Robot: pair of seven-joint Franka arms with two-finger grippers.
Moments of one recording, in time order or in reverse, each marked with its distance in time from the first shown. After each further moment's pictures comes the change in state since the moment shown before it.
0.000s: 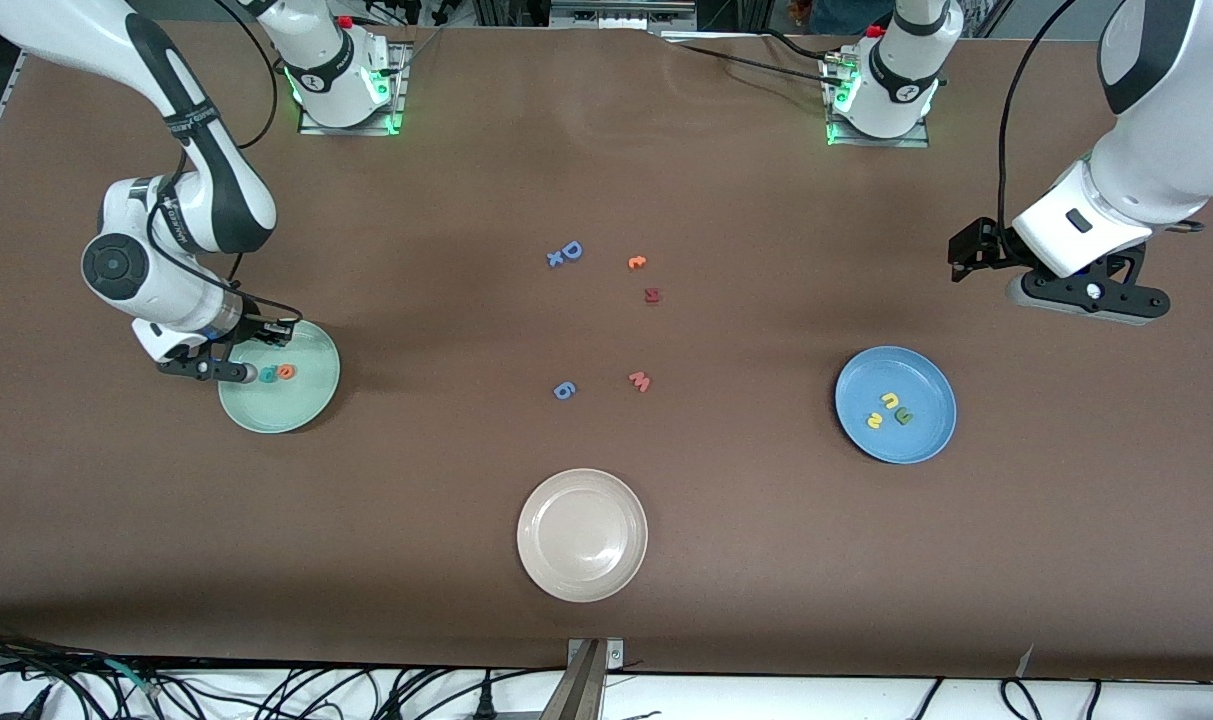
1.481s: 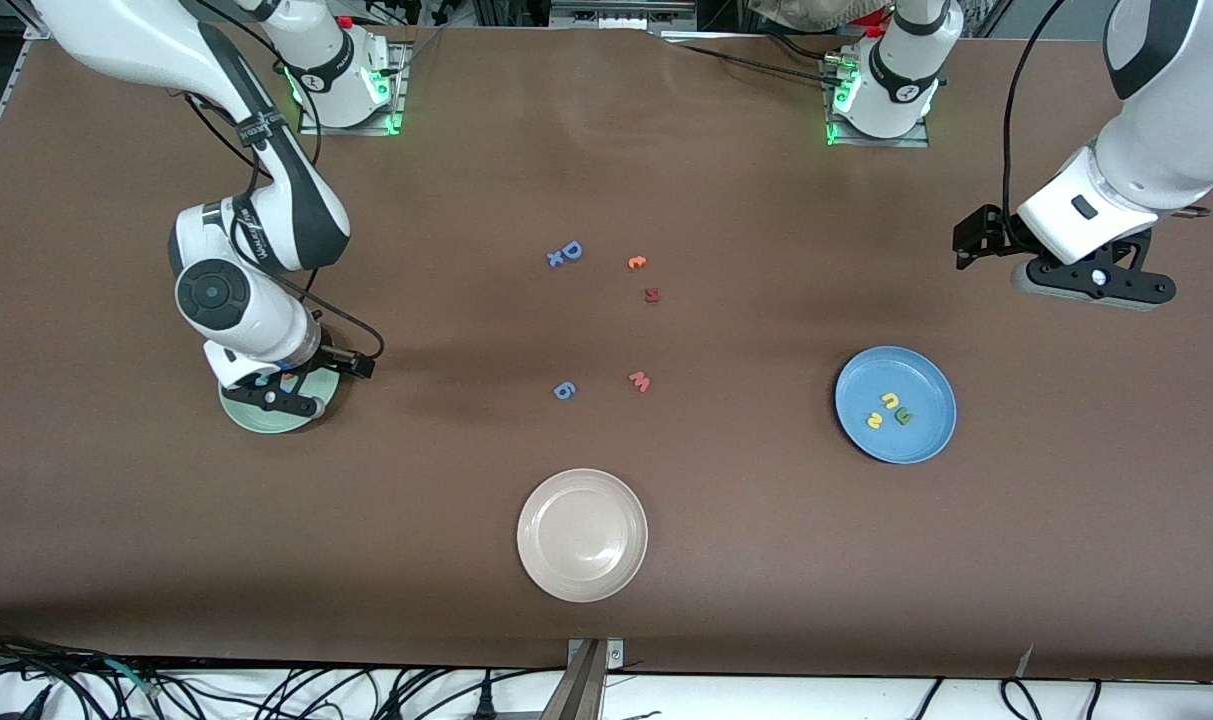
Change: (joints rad) left arm -0.030 -0.027 0.039 -0.021 0.000 -0.029 0.000; right arm 0.301 0.084 -0.054 0.293 0.015 -0.183 0.320
